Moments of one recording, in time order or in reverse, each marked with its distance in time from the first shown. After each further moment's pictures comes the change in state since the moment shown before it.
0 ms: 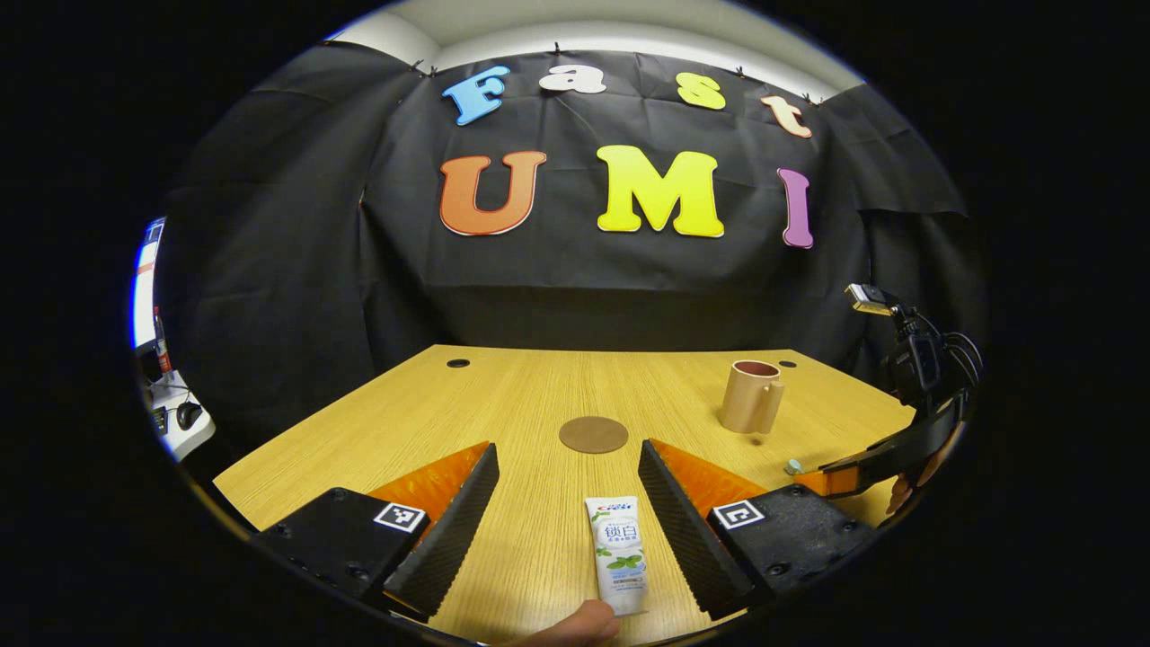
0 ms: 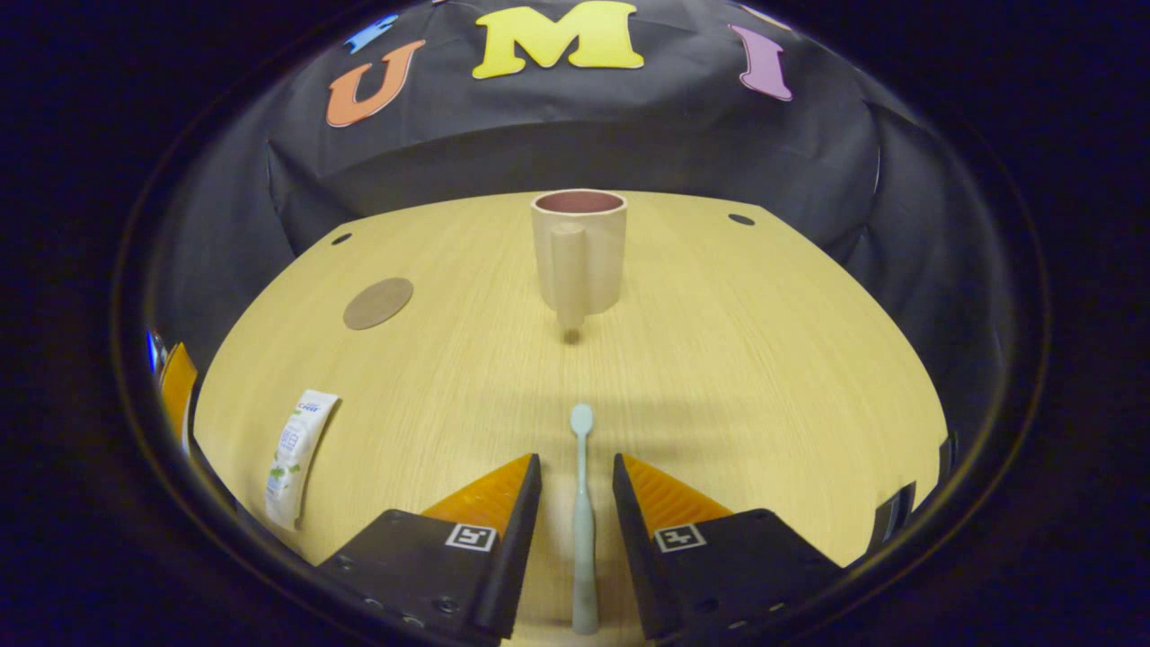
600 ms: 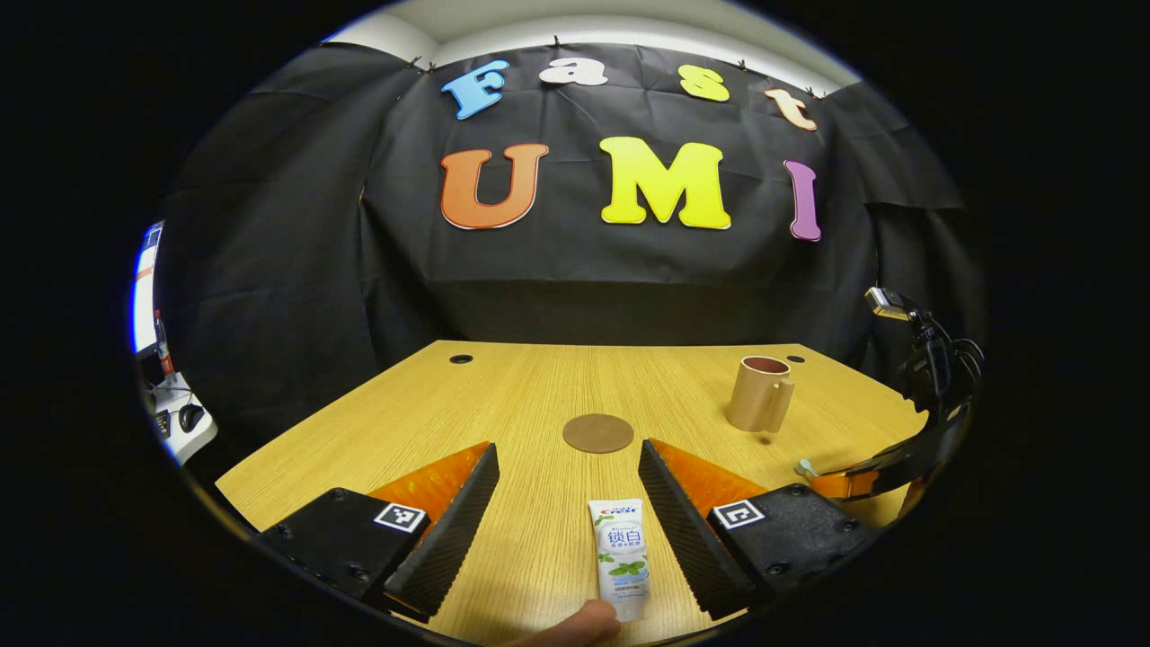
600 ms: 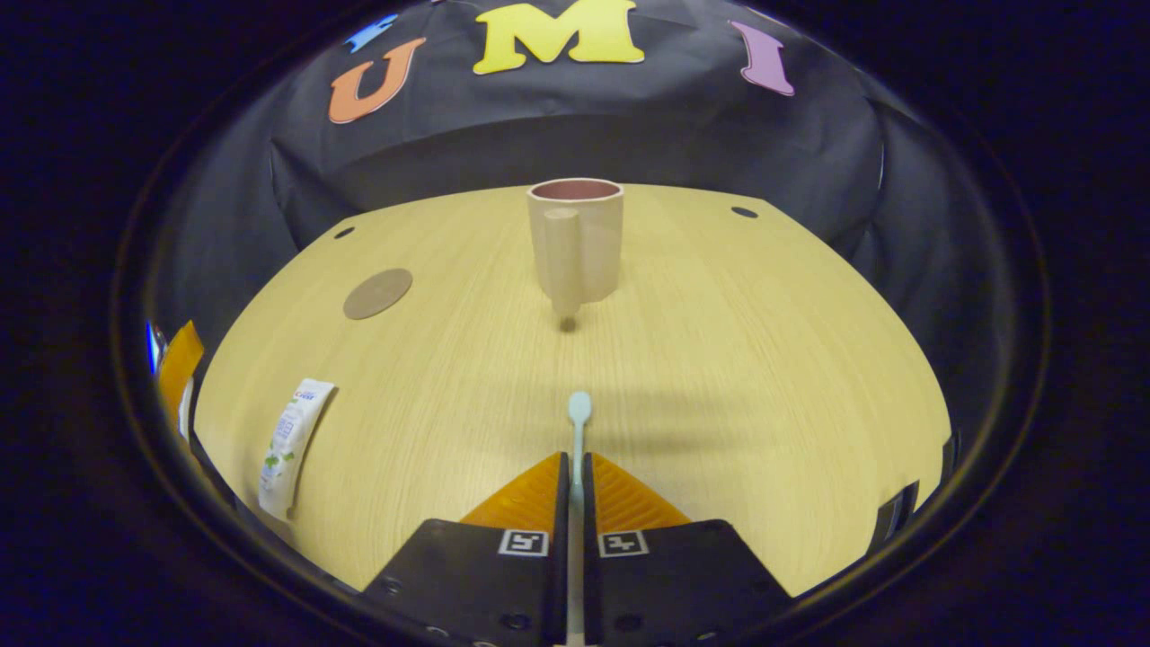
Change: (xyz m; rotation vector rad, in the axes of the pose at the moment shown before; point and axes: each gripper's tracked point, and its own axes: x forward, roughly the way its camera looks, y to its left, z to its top) left arm 0.011 0.004 -0.002 -0.006 0.028 0.025; right arm 0.000 0.001 -0.007 -0.012 0.004 0.036
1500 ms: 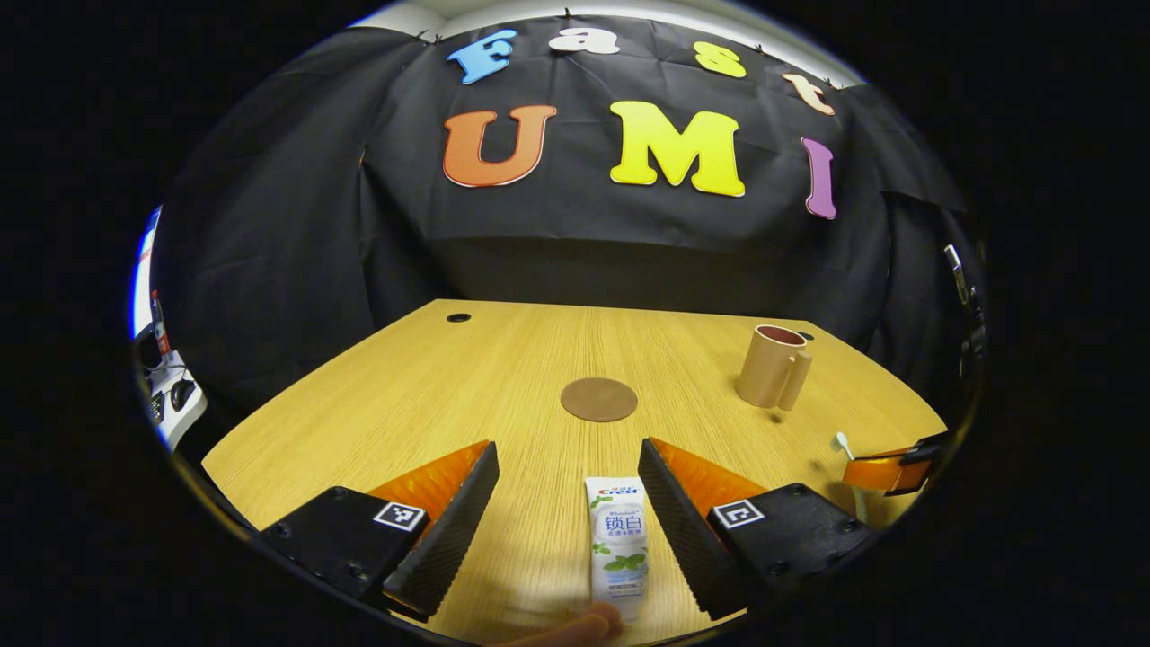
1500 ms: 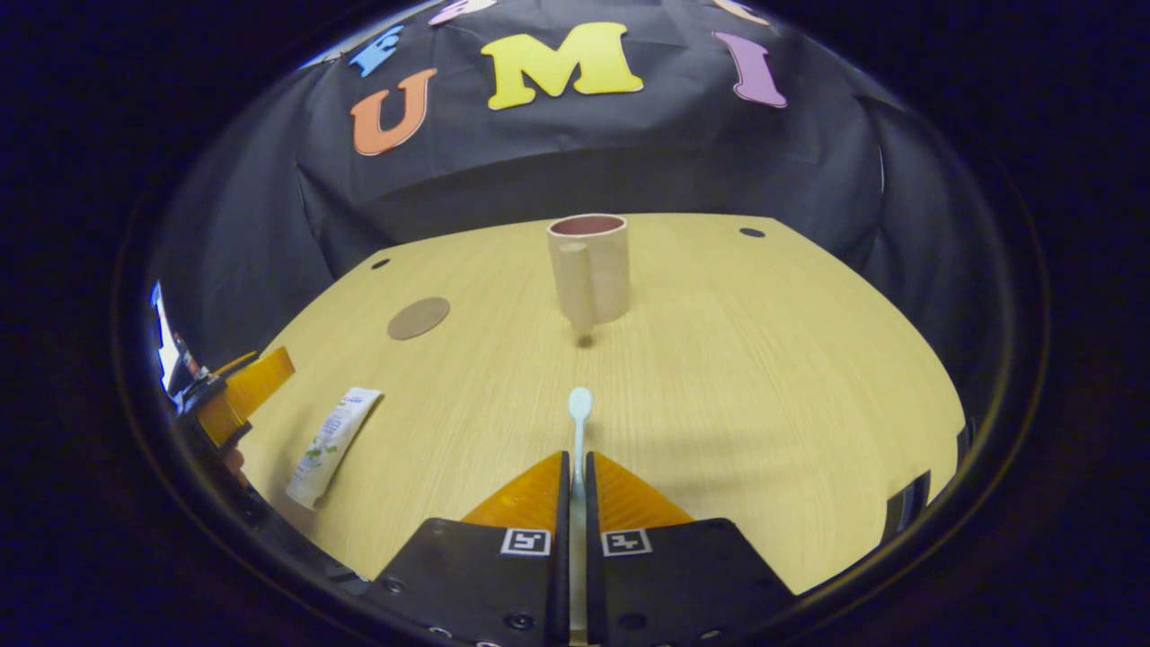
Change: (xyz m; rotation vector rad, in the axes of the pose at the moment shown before) left arm 0.018 -0.013 -0.037 -0.021 0.139 0.004; right arm -0.042 -0.003 0.006 0.017 -0.146 0.105
